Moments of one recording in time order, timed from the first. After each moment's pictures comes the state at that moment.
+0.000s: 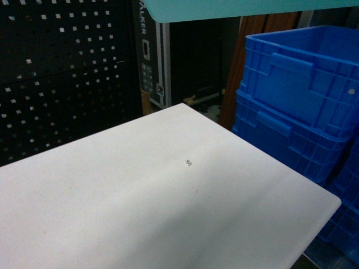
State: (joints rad) left arm -0.46 1.43 1.24 0.11 -0.19 -0.21; right arm -0.07 1.30 0.95 0.52 -0.19 0.10
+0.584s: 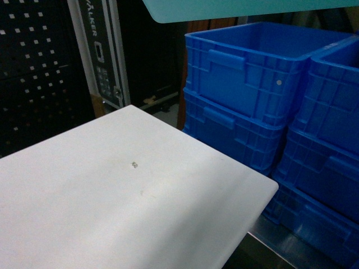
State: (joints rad) left arm -0.46 1.43 1.24 0.11 -0.19 -0.21; right arm -0.07 1.30 0.95 0.52 -0.19 0.10
